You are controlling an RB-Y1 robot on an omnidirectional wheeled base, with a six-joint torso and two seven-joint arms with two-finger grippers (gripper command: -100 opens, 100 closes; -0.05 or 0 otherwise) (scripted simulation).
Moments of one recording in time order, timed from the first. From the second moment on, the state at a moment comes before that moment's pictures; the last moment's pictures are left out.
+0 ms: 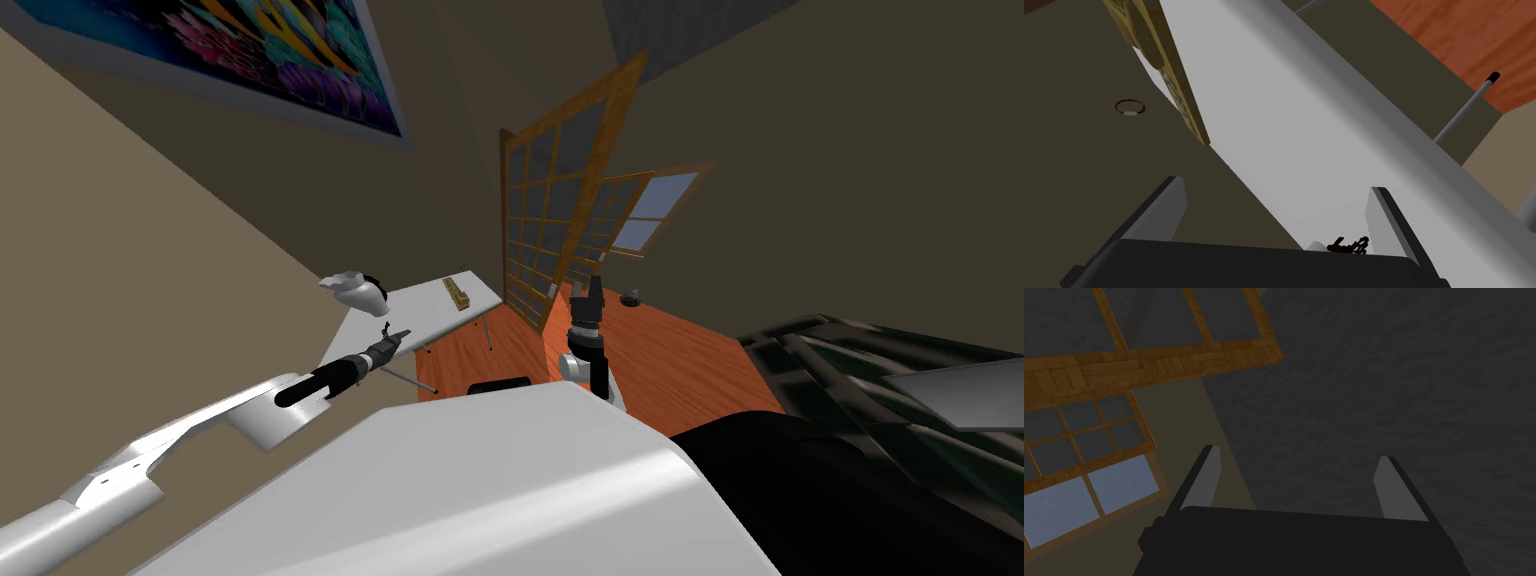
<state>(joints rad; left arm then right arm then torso) 0.48 1.23 -0.18 -1.92 0.28 0.29 0.38 0.49 -0.01 -0.02 -2.27 -0.04 -0.59 0.16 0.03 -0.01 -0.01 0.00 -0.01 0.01</state>
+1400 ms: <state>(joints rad) 0.50 1.60 -0.32 -1.74 0.50 0.42 0.30 0.49 -0.01 -0.02 -2.27 -0.04 -0.59 0.16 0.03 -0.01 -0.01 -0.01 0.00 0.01</state>
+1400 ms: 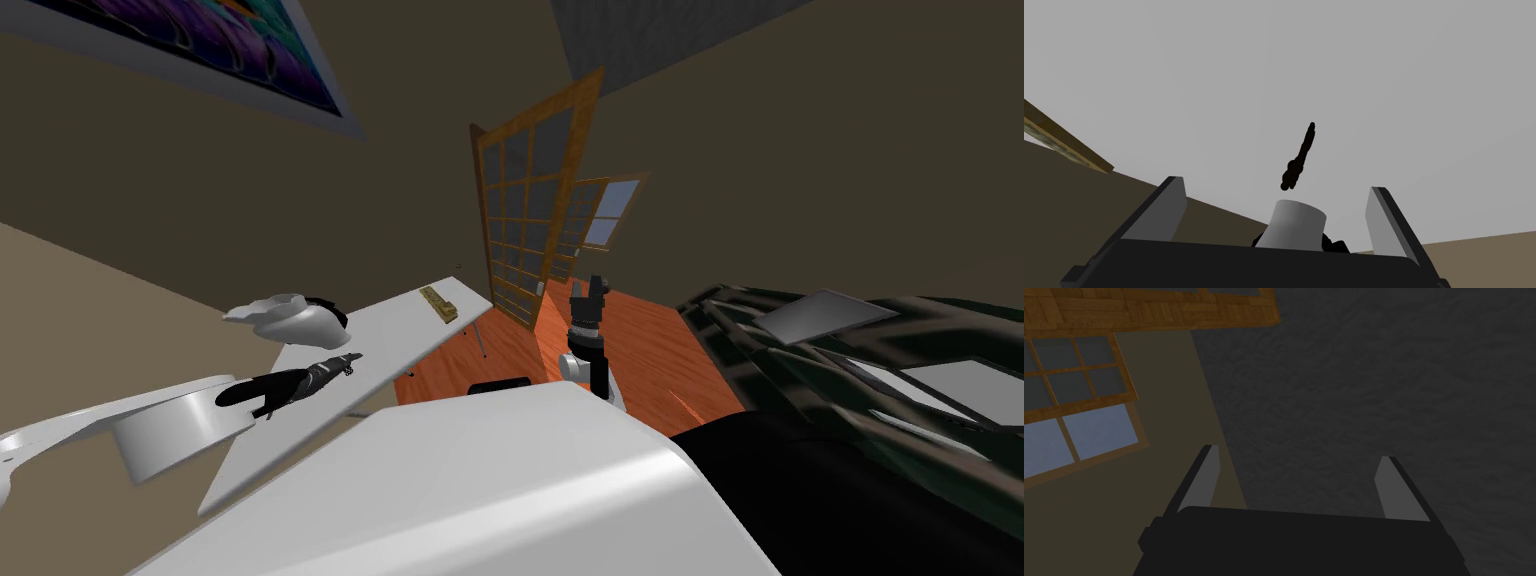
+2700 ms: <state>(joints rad) 0.45 1.64 -0.55 -1.54 0.72 0.28 0.29 0.49 -0.01 -0.02 -2.27 -0.04 -0.59 0.16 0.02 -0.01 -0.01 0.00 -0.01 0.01</state>
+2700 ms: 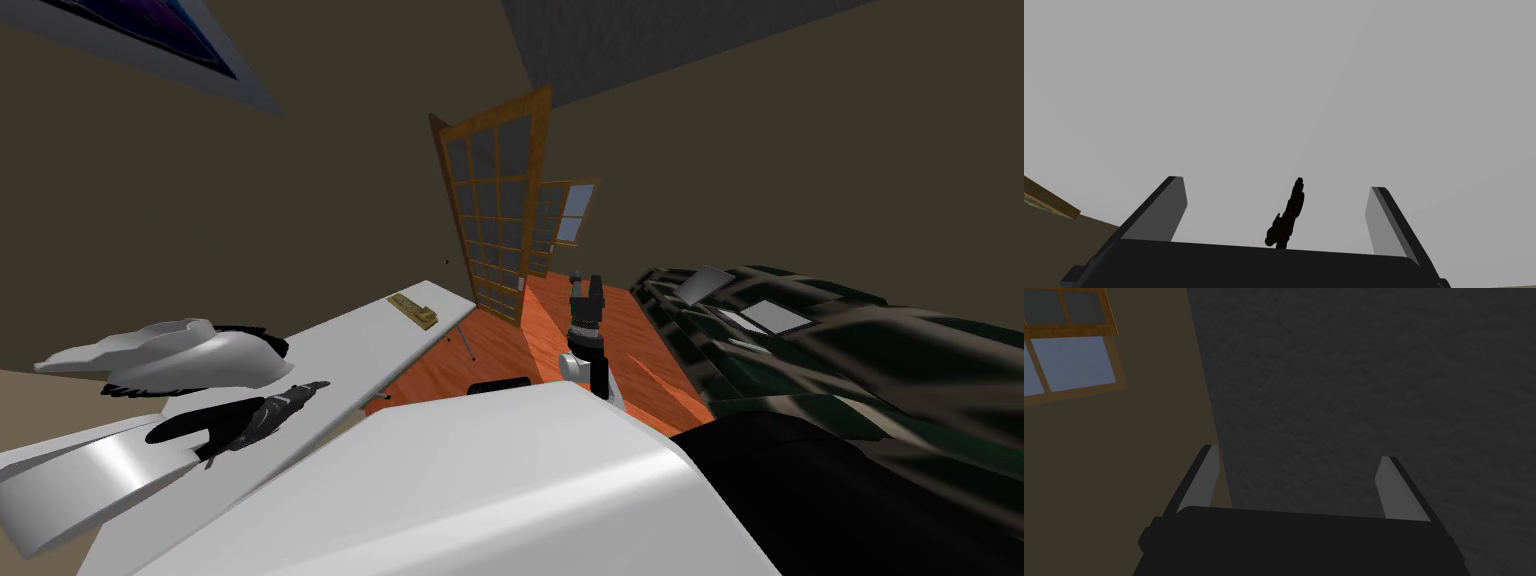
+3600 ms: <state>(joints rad) 0.44 1.64 -0.65 -1.46 0.79 0.22 0.31 0.49 -0.01 -0.02 -2.27 -0.04 -0.59 0.16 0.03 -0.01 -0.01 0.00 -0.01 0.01</state>
